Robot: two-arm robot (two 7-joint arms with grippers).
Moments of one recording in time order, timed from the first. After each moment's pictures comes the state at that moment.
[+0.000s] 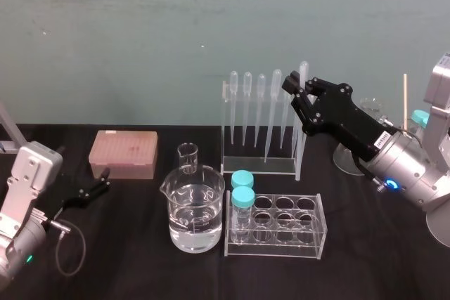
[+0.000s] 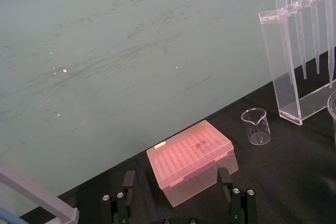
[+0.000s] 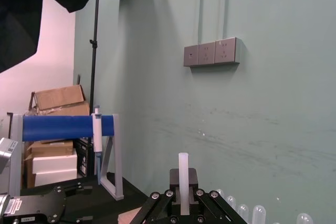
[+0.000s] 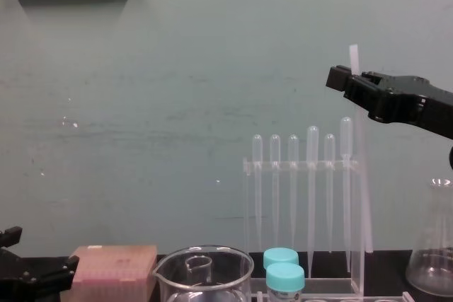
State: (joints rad) left arm -0.20 0.60 0.45 -1.41 -0.25 -0.12 0.03; right arm 0.38 0.42 -0.34 -1.41 0.58 -0.24 0.63
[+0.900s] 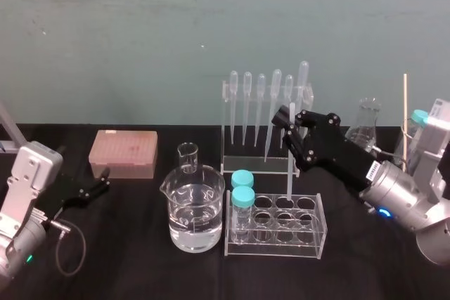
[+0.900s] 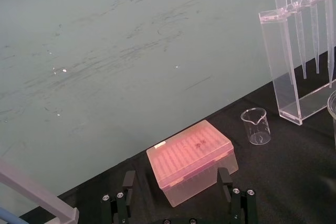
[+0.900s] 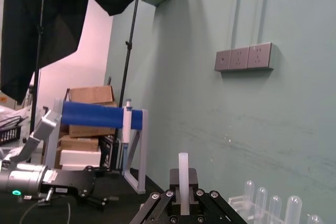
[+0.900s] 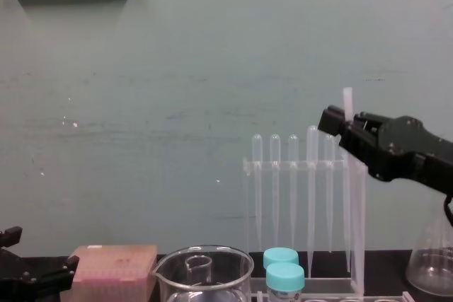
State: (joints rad) left arm -0.20 0.60 0.45 -1.41 -0.25 -0.12 0.03; right arm 0.40 0.40 -0.37 -1.25 0.60 -0.44 0.83
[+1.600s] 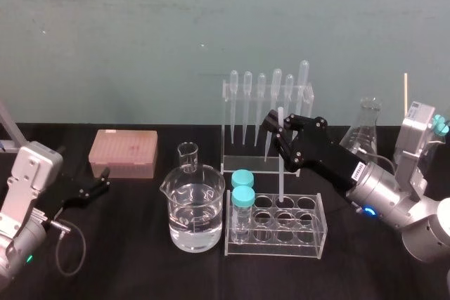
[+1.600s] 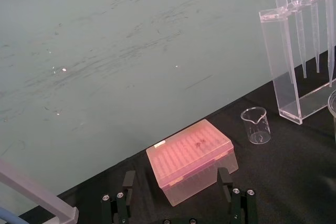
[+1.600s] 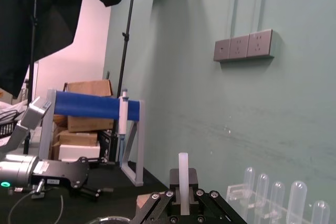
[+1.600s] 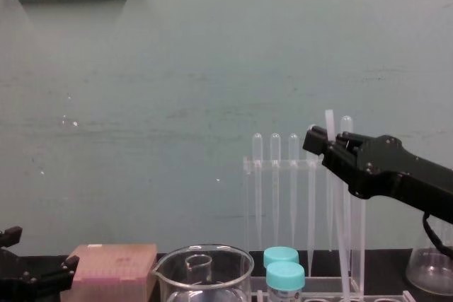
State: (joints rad) left arm -0.20 0.60 0.45 -1.41 -0.25 -0.12 0.03; right arm 0.46 0.34 -0.39 -1.11 0.58 -0.48 0.85
